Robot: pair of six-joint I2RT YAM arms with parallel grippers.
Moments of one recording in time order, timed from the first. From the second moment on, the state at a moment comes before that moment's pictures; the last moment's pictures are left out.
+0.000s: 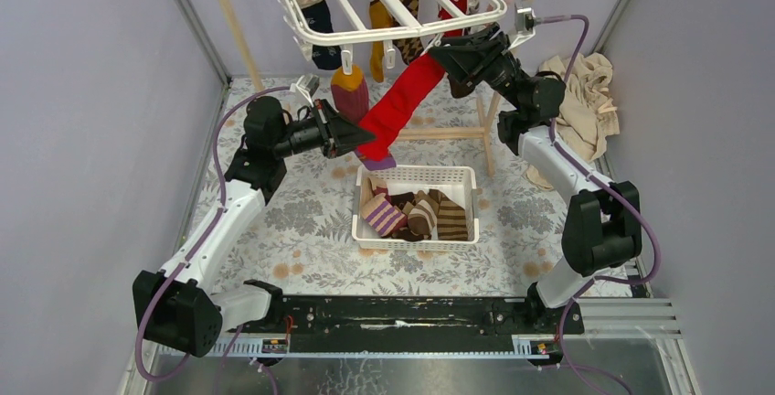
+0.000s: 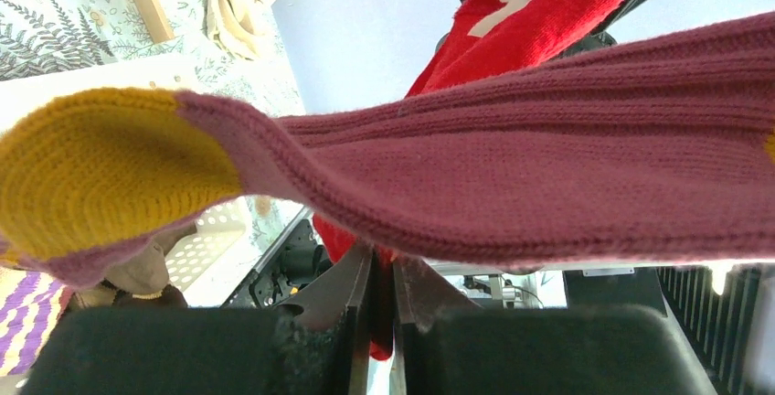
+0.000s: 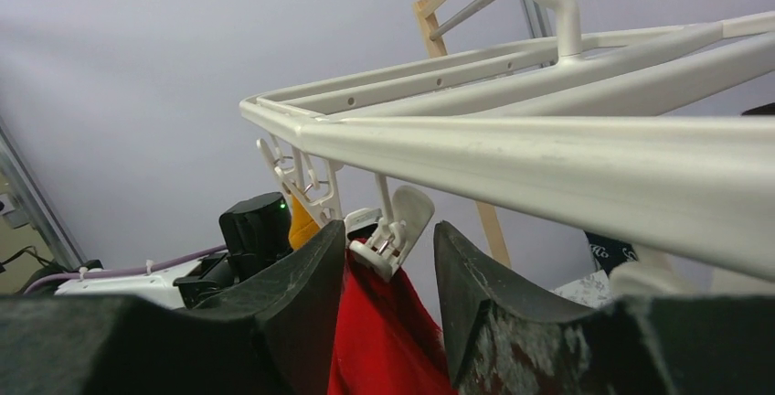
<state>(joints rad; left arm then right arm) -0.26 1.18 1.00 0.08 0.87 -1.18 0.27 1.64 1.28 1.22 -0.73 1.07</state>
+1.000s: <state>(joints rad) -0.40 1.11 0.94 0.14 0.68 -1.13 0.27 1.22 1.01 0.37 -0.70 0.79</state>
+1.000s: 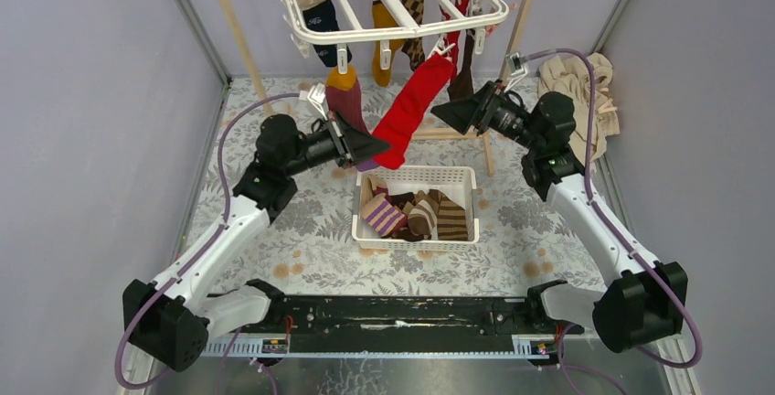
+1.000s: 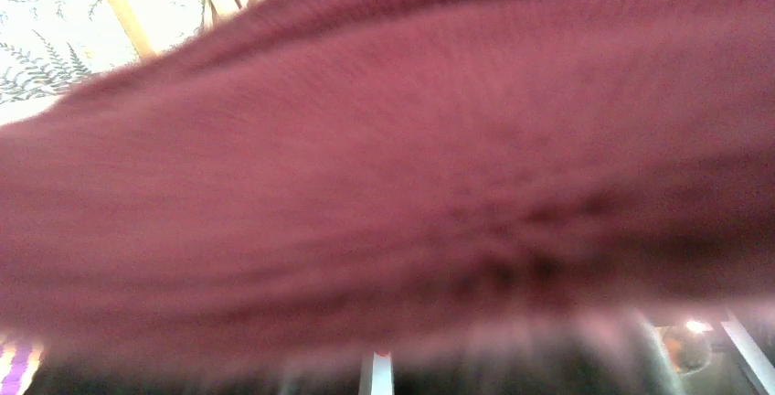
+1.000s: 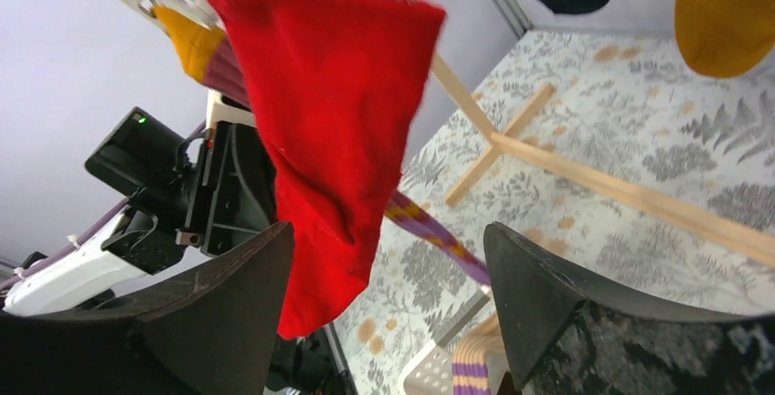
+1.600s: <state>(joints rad) -0.65 1.11 0.74 0.42 0.36 -1.15 0.37 1.14 0.85 0.30 -0.76 0.85</state>
